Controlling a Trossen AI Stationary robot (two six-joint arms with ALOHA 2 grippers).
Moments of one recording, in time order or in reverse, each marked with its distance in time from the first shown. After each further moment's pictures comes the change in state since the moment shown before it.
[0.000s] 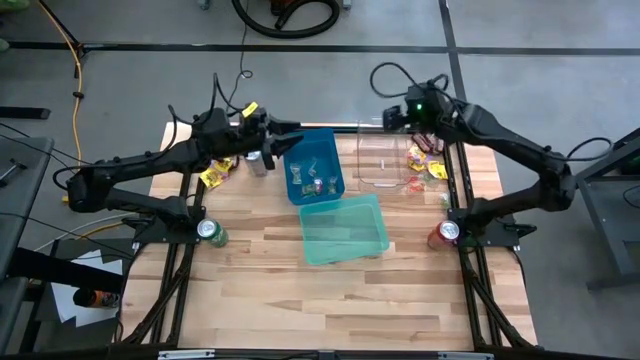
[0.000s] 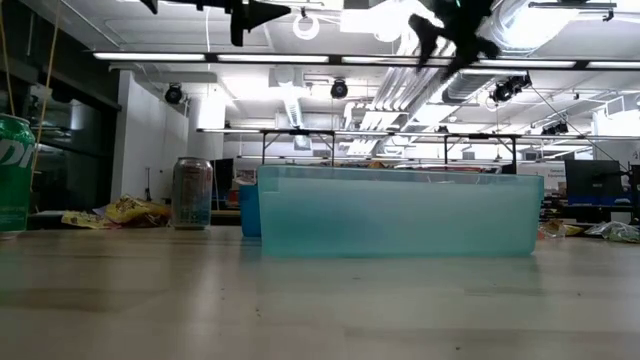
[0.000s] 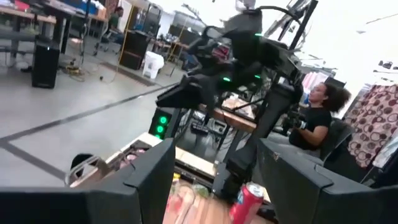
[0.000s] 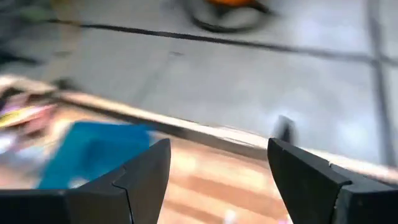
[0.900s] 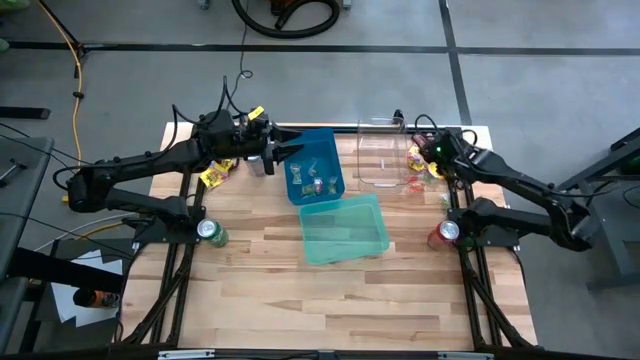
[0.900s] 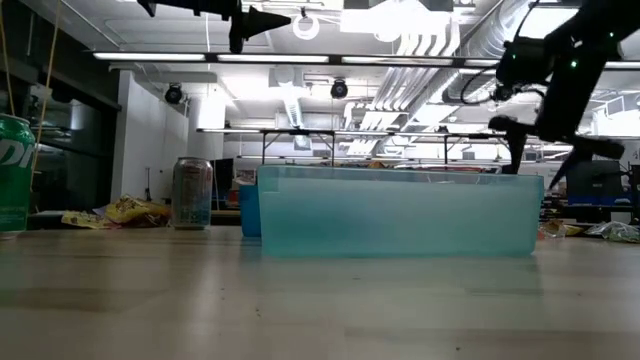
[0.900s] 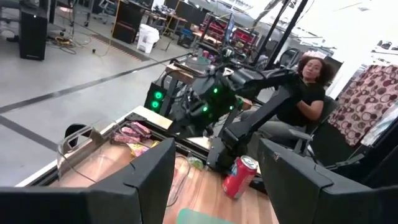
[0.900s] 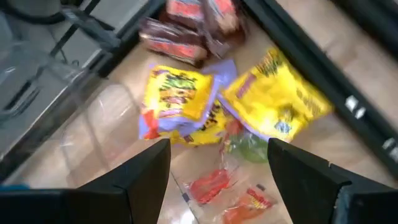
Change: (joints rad) left arm 0.000 0.000 0.000 -0.097 0.055 -0.009; right arm -0.256 -0.399 -0.814 0.086 -0.164 0.816
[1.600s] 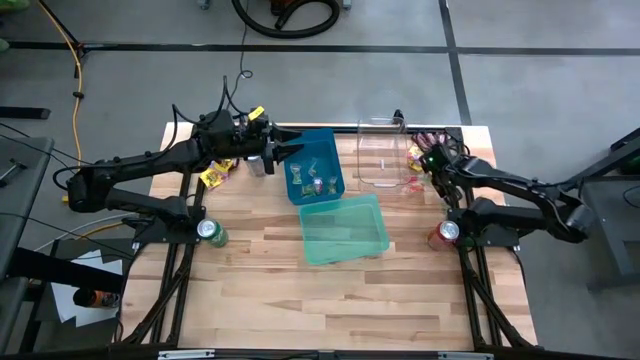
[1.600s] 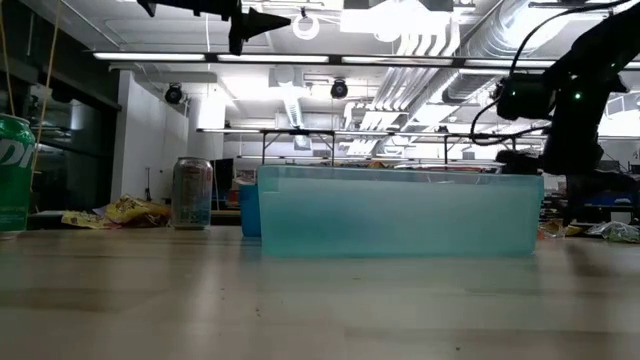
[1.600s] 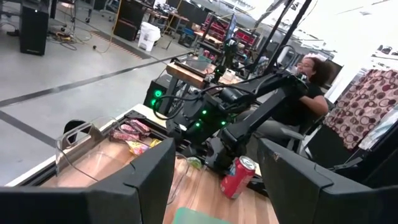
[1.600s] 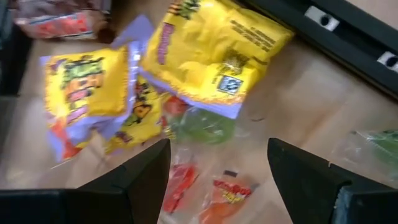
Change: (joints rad) left arm 0.000 0.000 0.000 -0.004 -0.003 -0.026; right arm 0.000 0.105 -0.145 0.112 -0.088 0.313
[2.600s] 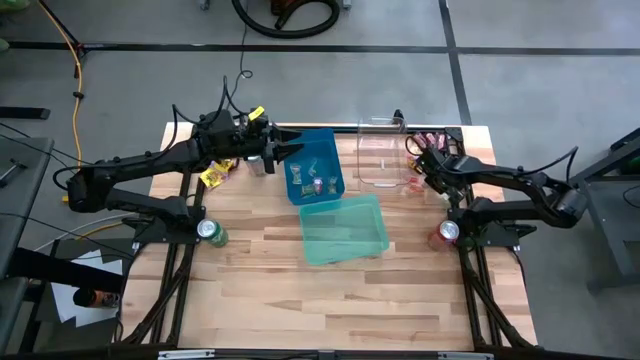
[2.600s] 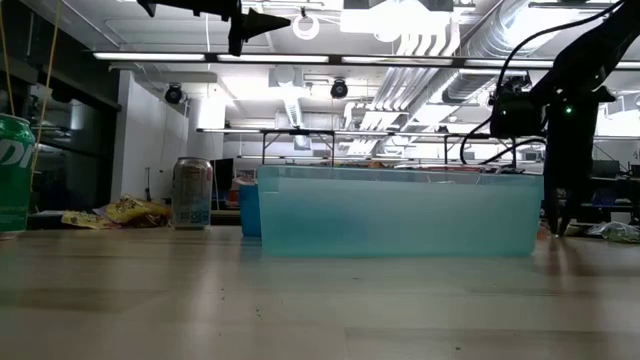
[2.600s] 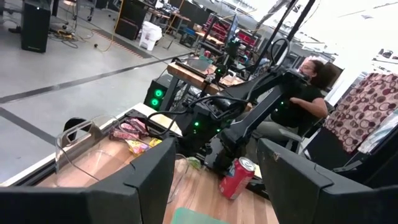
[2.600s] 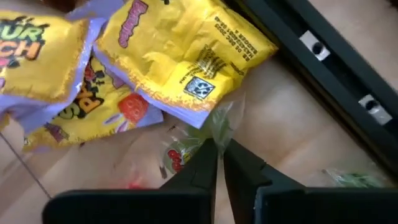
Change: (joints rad) left arm 0.000 0.000 0.000 0.000 -0.006 -0.017; right arm 0.036 0.146 0.007 -0.007 0.055 -0.200
